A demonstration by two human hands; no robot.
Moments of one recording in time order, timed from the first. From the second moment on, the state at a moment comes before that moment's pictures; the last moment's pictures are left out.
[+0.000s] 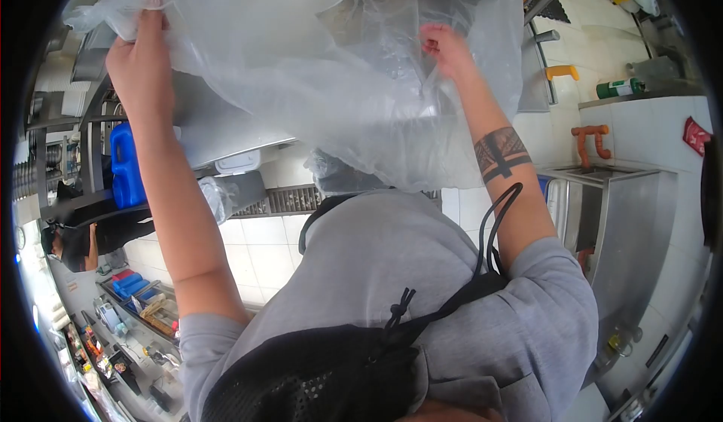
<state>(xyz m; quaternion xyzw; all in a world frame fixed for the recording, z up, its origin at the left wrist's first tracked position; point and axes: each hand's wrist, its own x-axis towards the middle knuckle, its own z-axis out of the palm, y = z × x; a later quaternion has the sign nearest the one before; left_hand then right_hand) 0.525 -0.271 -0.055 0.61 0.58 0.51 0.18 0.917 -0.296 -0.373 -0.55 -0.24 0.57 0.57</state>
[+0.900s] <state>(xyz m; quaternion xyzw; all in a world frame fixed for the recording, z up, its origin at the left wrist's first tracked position) 0.554 -0.285 0.018 0.67 0.26 0.61 0.33 0.878 -0.078 -0.331 -0.51 -0.17 0.63 0.57</state>
